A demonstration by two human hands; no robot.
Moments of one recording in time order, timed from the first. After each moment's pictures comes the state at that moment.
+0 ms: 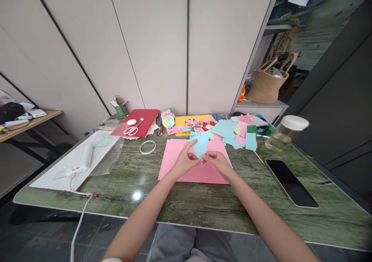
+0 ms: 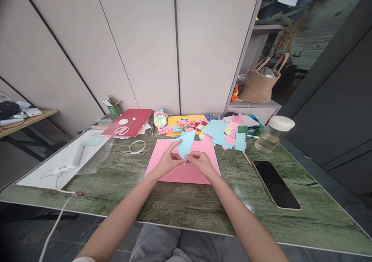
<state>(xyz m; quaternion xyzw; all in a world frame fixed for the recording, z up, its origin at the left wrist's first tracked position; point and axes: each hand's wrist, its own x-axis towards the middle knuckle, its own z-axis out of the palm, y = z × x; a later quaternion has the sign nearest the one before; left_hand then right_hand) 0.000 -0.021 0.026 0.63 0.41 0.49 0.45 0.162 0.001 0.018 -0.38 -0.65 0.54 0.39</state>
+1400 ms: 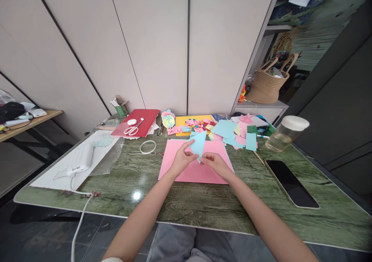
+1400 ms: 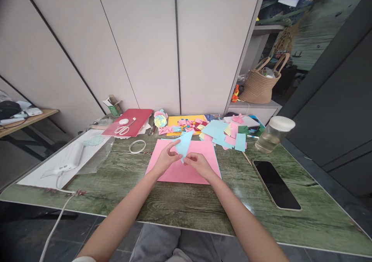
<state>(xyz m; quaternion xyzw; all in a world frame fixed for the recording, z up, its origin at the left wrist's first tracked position) -0.007 -0.015 0.023 0.58 0.43 0.51 0.47 0.156 -0.004 0.022 -0.37 -0.68 0.52 0.36</state>
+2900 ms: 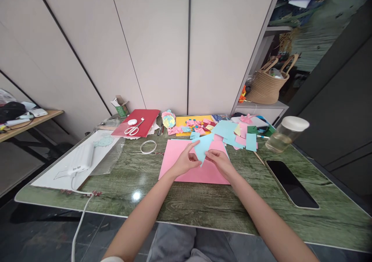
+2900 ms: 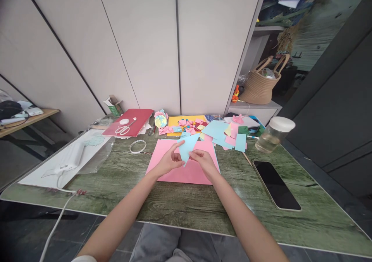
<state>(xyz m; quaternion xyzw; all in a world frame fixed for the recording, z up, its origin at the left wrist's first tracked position) -0.007 -0.019 0.025 0.62 0.36 0.46 0.52 0.163 0.009 0.010 -0.36 -0.55 0.61 0.44</state>
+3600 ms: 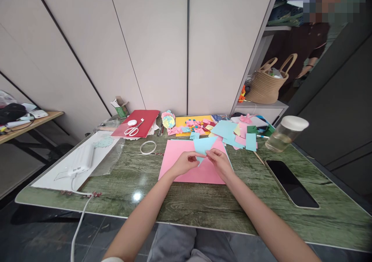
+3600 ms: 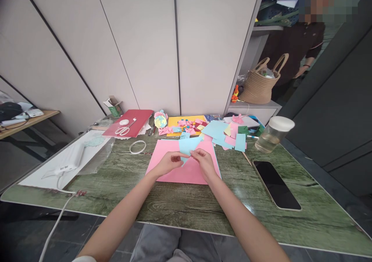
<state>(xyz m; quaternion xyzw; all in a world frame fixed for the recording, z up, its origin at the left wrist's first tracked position) -0.008 -0.015 0.020 0.71 0.39 0.40 0.43 0.157 0.008 0.001 -0.38 -0.47 0.58 0.54</state>
